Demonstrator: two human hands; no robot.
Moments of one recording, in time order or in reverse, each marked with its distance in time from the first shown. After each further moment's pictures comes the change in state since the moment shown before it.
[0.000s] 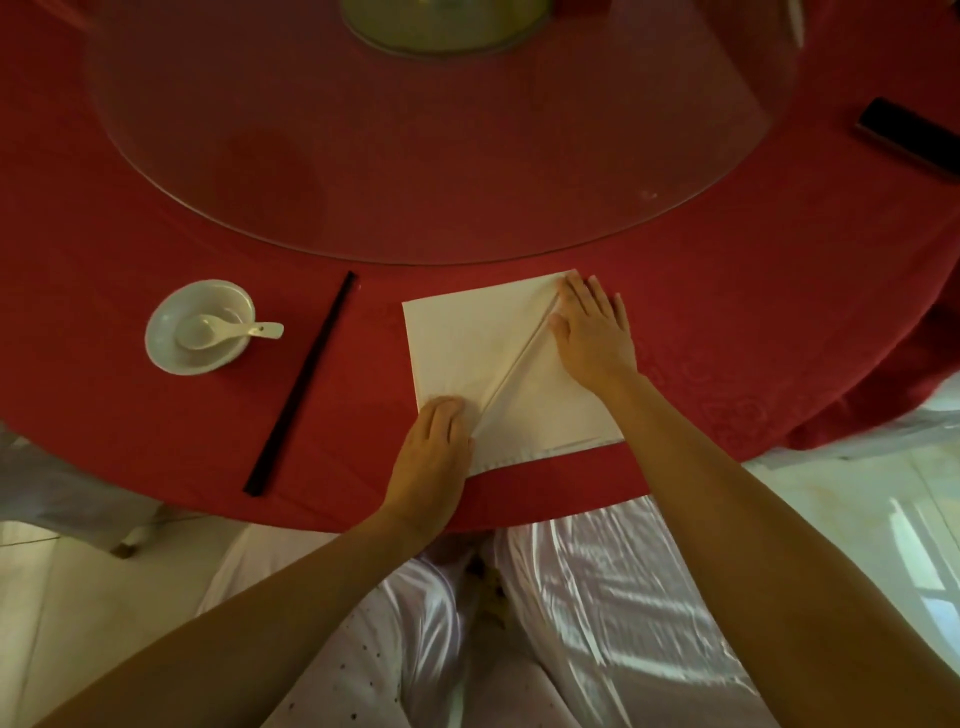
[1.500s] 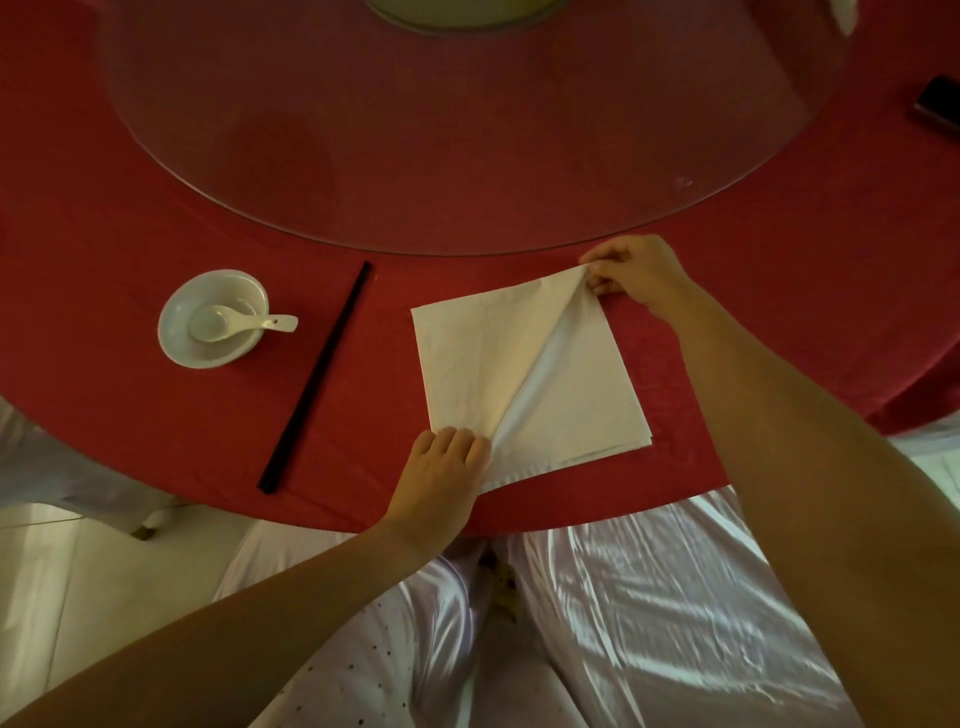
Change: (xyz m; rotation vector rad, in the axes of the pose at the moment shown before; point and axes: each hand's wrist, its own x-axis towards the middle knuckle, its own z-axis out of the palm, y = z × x) left_hand -0.014 -0.014 0.006 0.193 -0.067 0.151; right_hand 0.069 0.021 -0.036 0.788 -0.079 0.144
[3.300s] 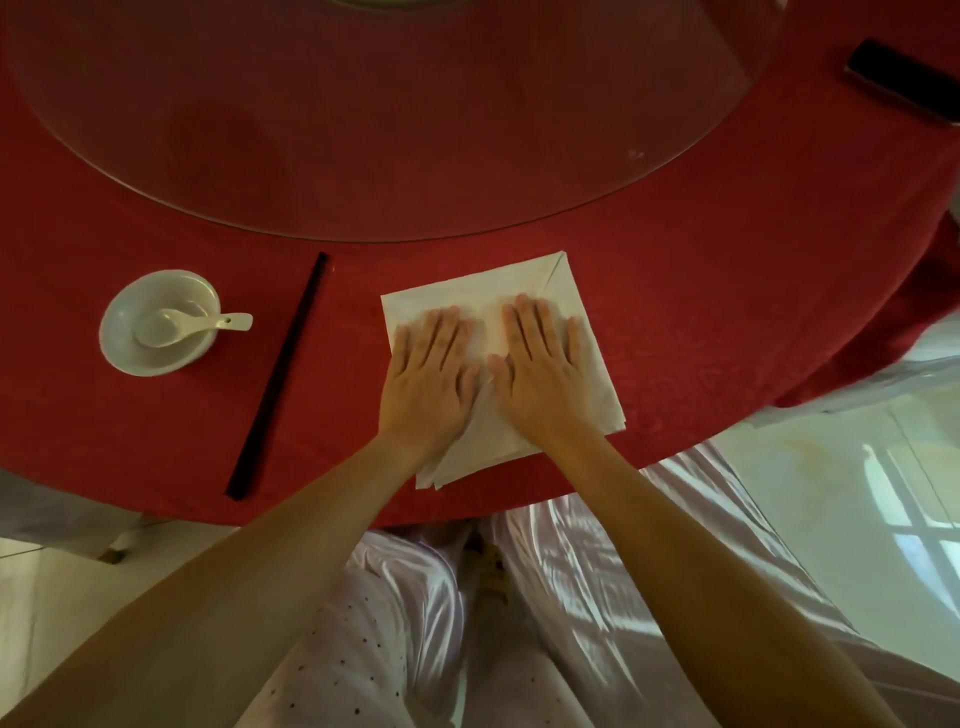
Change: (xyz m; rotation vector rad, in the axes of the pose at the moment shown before) left_hand 0.065 -0.021 0.014 -0.107 -0.077 -0.149; right_hand -0.128 0.025 0.107 -0.868 0.115 -0.186
